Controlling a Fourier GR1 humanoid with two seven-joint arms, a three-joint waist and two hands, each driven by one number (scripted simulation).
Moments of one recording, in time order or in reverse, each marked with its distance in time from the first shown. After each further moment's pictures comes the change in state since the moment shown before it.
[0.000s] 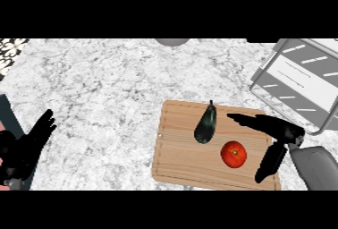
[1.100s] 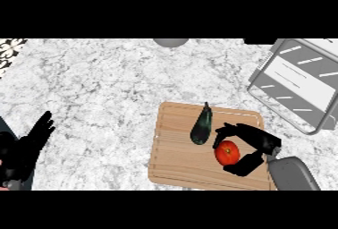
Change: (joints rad) left arm 0.002 -0.027 0.042 0.008 -0.039 -0.028 0.002; right arm 0.059 0.124 0.060 -0.017 0.183 -0.095 -0.143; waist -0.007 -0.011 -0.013
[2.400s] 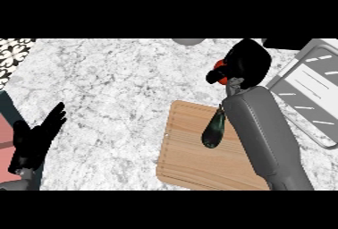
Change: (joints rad) left arm -0.069 -0.022 -0.040 -0.001 -0.033 -0.020 0.032; right arm -0.592 0.181 -0.081 0.139 0.838 -0.737 0.950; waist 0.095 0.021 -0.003
